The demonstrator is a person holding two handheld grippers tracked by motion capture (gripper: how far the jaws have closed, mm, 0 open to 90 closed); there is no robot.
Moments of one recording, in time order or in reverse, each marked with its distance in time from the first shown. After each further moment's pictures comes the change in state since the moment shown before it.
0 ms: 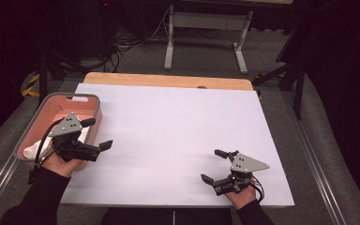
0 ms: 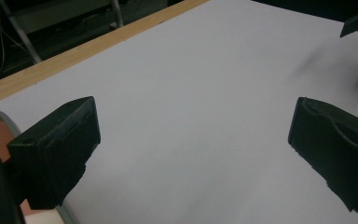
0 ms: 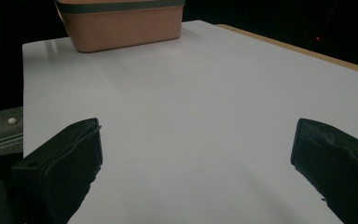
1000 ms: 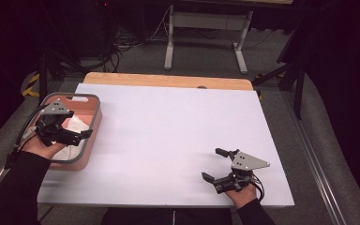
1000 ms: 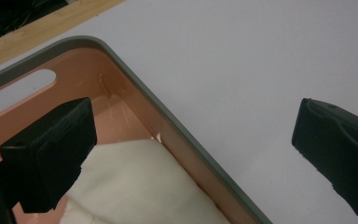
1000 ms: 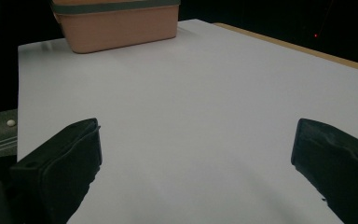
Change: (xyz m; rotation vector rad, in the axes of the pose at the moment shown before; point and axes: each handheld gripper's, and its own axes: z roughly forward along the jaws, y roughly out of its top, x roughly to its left) left arm 0.071 -0.004 -0.007 0.258 0.116 -0.056; right arm -0.005 0.000 0.001 0.003 -0.004 0.013
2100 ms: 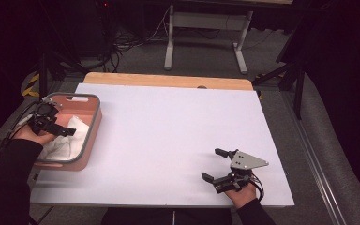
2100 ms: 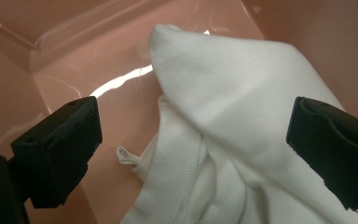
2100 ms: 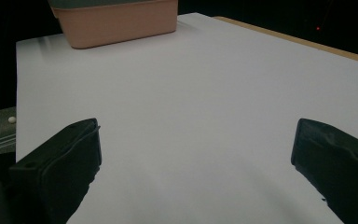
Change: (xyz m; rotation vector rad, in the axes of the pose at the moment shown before) left arm 0.079 -0.029 0.033 0.369 0.064 -0.189; right arm -0.001 -0.001 0.002 0.023 0.001 0.009
